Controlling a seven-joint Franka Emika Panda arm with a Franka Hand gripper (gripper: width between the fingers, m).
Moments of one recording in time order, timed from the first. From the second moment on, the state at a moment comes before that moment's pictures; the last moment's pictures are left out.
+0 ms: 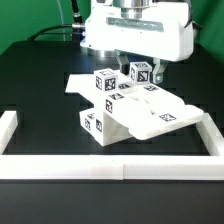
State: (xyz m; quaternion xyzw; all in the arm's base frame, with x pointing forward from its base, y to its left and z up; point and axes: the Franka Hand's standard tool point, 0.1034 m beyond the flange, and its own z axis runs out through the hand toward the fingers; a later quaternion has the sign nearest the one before) arm 0.564 0.019 0.106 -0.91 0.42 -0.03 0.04
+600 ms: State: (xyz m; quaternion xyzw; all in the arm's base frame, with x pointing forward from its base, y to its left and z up) arm 0.567 0.019 0.109 -0.99 0.16 -0.04 0.02
